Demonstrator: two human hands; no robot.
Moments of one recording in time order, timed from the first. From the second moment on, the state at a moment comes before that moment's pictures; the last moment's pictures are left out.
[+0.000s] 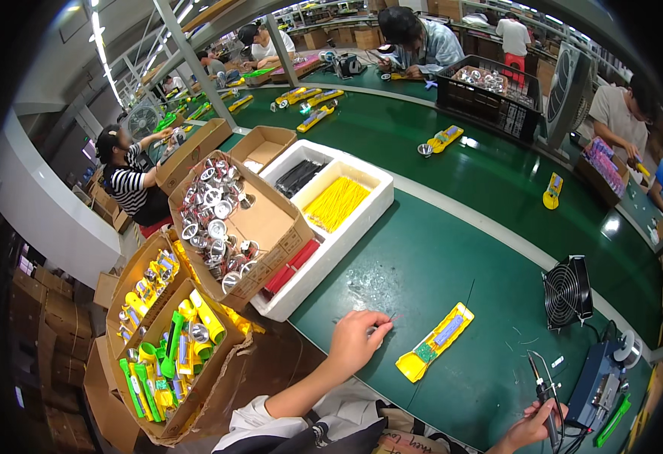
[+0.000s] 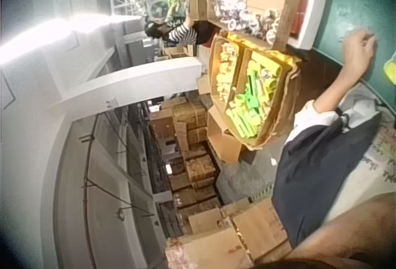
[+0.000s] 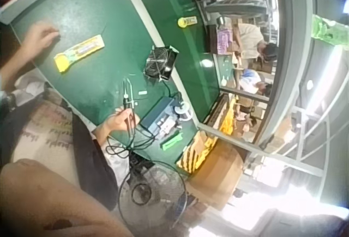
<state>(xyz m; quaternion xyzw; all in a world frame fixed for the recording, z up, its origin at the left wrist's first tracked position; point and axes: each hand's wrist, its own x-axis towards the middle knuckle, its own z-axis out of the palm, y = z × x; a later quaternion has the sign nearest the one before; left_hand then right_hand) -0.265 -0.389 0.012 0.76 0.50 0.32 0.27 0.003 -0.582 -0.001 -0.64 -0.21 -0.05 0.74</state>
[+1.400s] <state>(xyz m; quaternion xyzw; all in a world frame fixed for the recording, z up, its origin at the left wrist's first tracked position) -0.241 -0.446 -0.016 0.74 0.45 0.44 0.24 -0.090 -0.560 0.029 -0.66 -0.24 0.13 0.71</state>
